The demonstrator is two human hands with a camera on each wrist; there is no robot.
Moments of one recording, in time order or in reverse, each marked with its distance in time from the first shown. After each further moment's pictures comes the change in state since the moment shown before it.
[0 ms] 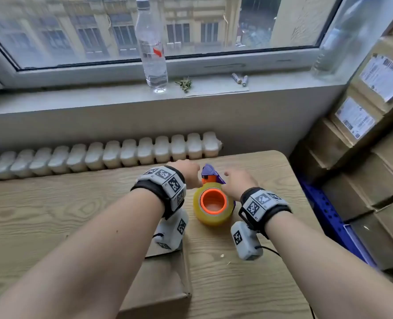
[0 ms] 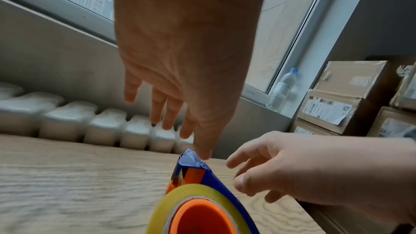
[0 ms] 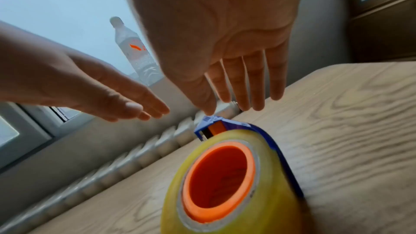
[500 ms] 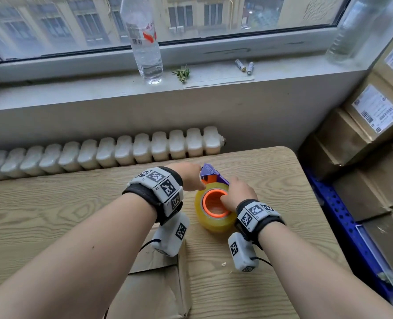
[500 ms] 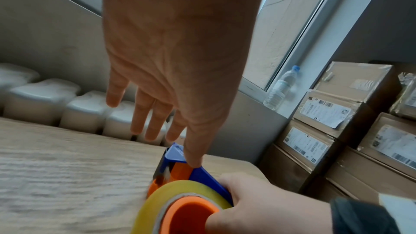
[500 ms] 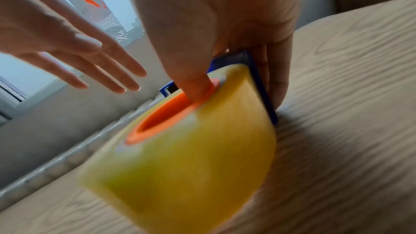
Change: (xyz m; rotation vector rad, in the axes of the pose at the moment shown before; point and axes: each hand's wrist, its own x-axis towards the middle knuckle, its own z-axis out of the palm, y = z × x) left_hand 0.031 0.003 0.003 -0.005 -0.125 -0.001; right_hand 0.027 0.011 0.037 0.024 -0.068 0.132
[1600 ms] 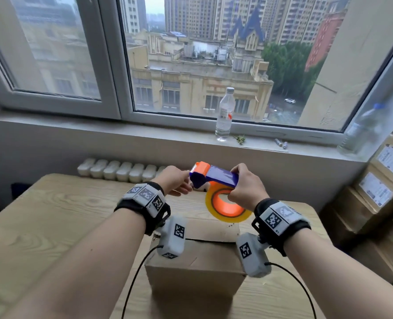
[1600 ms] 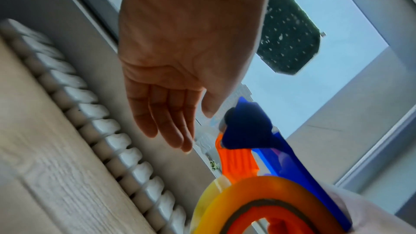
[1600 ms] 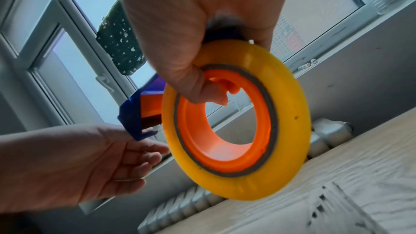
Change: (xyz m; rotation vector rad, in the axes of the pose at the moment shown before) left_hand -0.215 -0.145 0.016 -1.228 0.482 -0.170; right_hand -0.217 -0.138 -0.068 0.146 0.284 -0.496
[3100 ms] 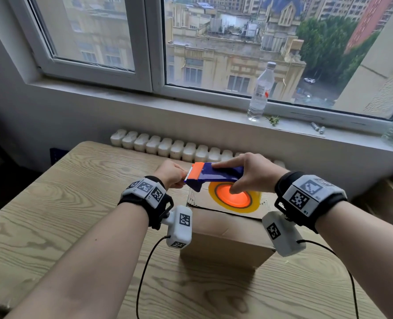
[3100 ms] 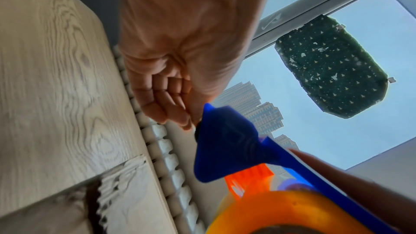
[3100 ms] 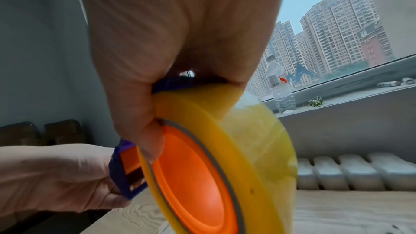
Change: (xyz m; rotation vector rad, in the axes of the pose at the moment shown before) left_hand -0.028 -0.089 -0.045 -0.134 0.147 -0.083; right_hand -0.031 -0.064 0.017 -0.159 -0.358 -0.347
